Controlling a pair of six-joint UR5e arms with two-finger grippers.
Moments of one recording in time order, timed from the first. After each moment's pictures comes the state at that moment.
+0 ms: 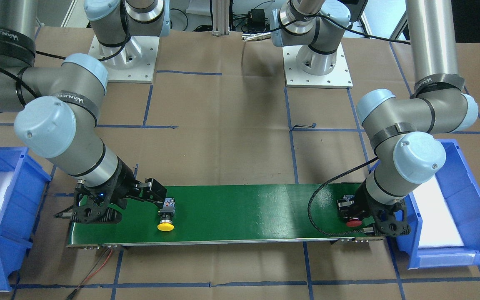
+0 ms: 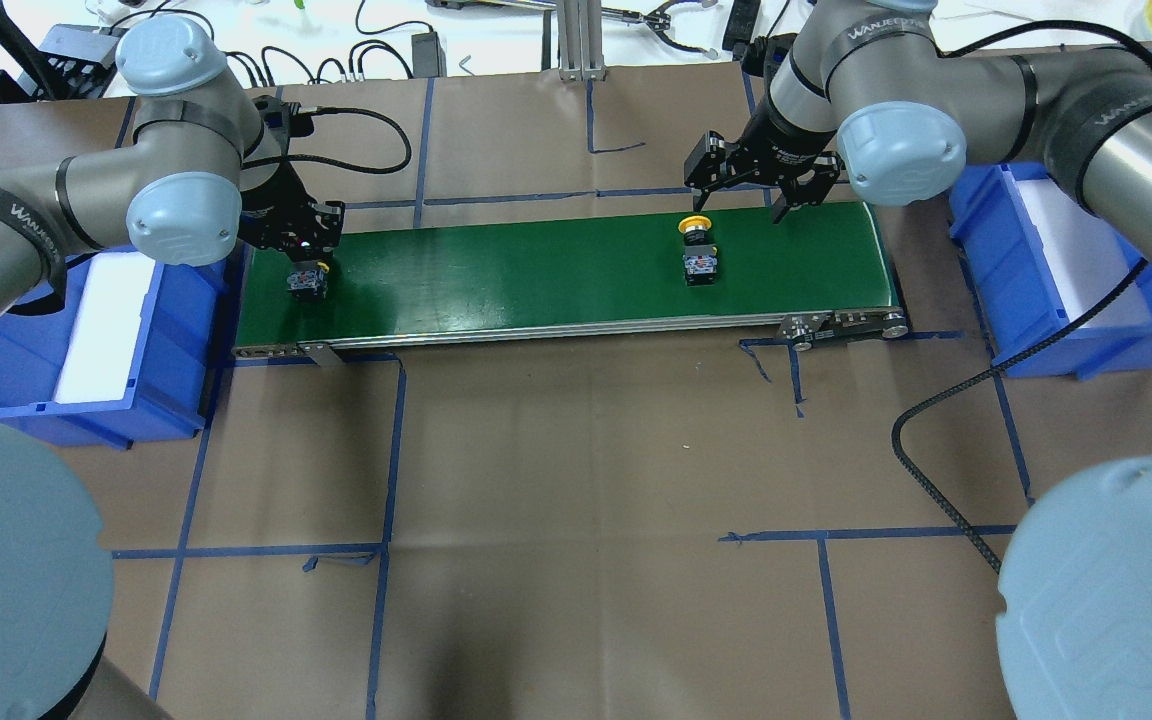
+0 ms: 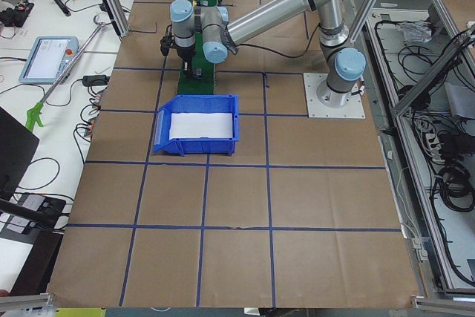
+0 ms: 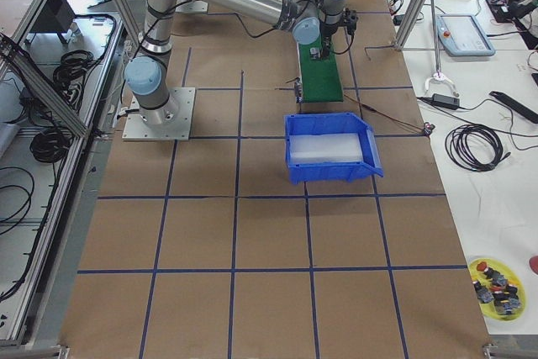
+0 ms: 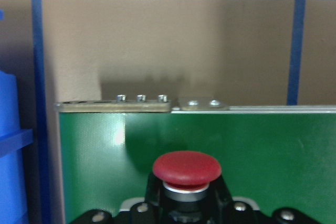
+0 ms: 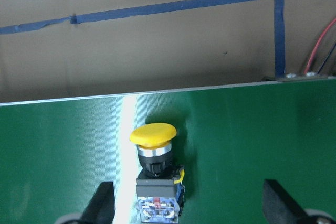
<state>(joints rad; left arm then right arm) -1.44 -2.02 -1.64 -1.00 1.59 0.13 1.59 -1.13 1.53 -2.03 -1.36 0.10</state>
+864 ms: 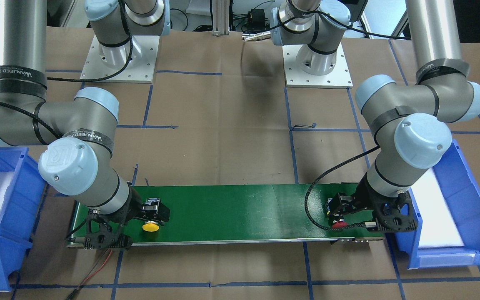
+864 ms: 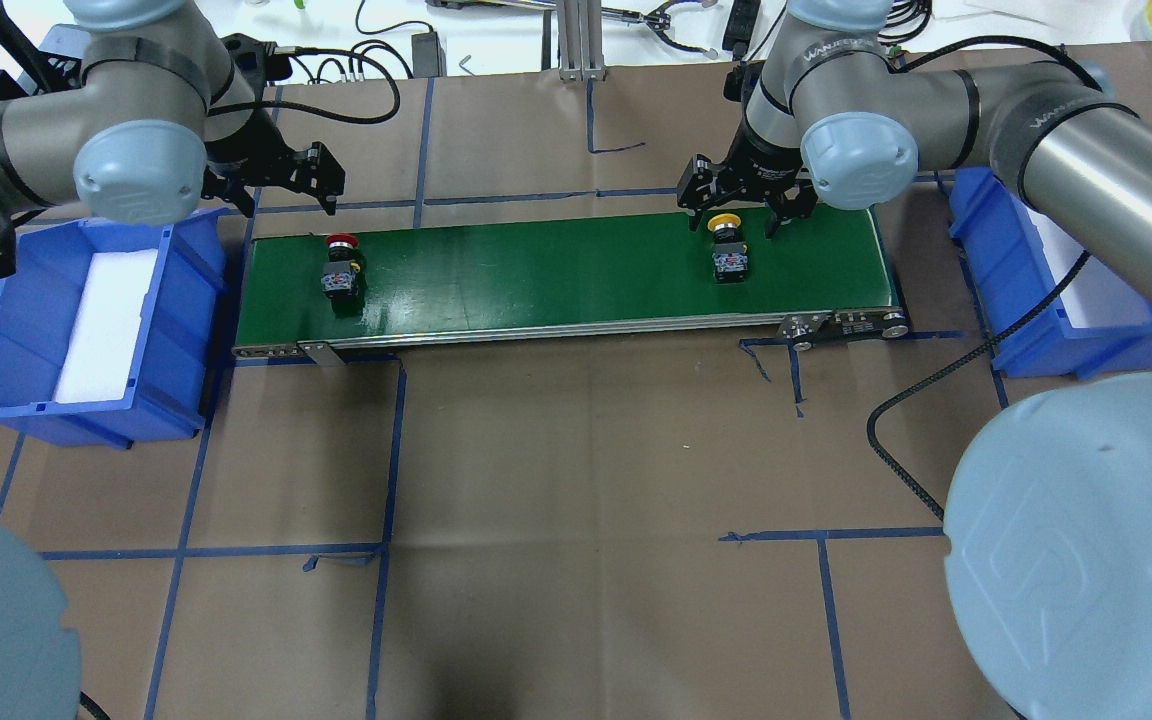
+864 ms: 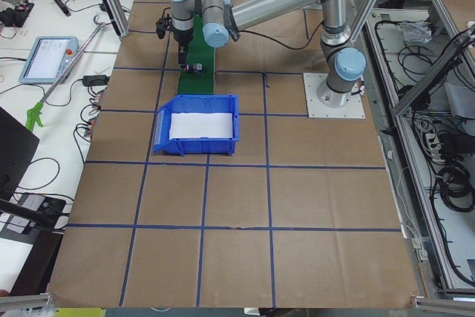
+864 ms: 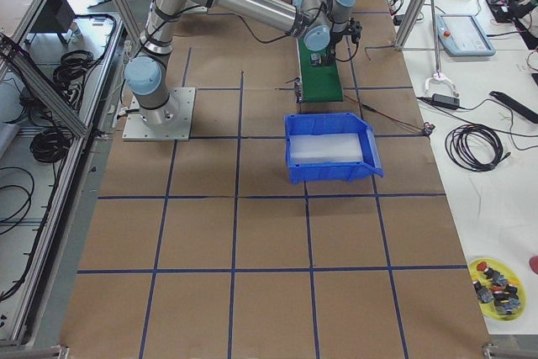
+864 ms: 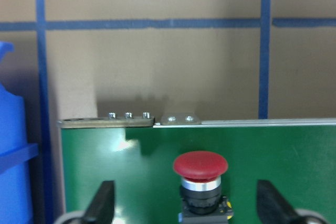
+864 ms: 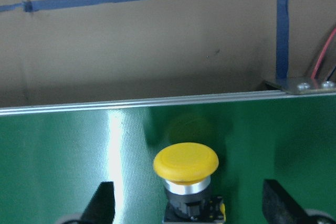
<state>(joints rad) -1.45 -1.91 -1.56 -1.14 1.59 0.13 1.62 -1.05 1.51 -2.02 -1.42 0.11</state>
